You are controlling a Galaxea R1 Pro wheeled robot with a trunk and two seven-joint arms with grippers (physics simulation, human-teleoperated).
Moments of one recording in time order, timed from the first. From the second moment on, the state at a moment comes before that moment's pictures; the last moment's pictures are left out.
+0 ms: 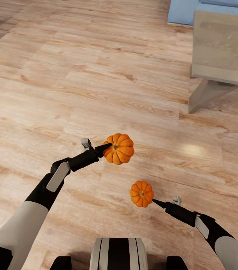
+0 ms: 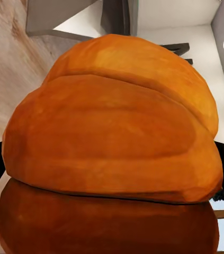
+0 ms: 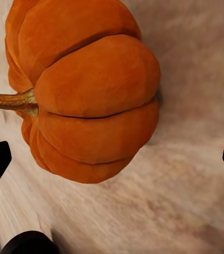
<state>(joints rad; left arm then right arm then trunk) -0.85 0.09 -0.22 -1.00 1.00 0.71 -0.82 -0.69 -0.21 -0.14 -0.30 -0.30 0.25 1.04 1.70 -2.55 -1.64</state>
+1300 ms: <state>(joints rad) -0.85 0.10 -0.22 -1.00 1.00 0.71 -0.90 -0.69 -0.22 -0.14 -0.32 -0.30 0.25 1.03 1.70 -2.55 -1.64</state>
